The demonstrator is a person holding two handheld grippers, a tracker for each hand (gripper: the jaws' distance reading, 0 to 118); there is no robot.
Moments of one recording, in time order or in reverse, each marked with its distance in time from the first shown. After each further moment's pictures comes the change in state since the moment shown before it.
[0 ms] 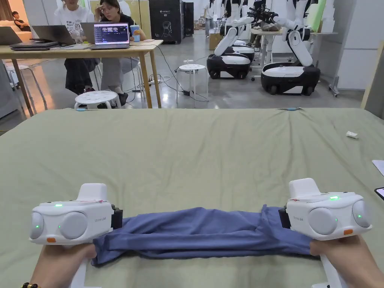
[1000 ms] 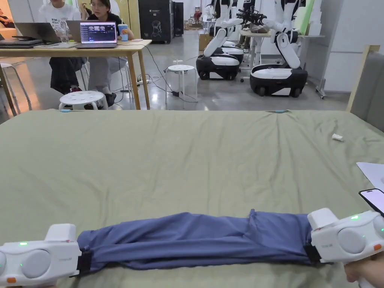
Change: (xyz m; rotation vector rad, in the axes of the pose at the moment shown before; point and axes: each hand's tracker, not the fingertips) left arm -0.027 -0.057 -0.041 -0.194 0.023 0.033; right arm 0.080 -0.050 -0.050 -0.281 0.014 0.120
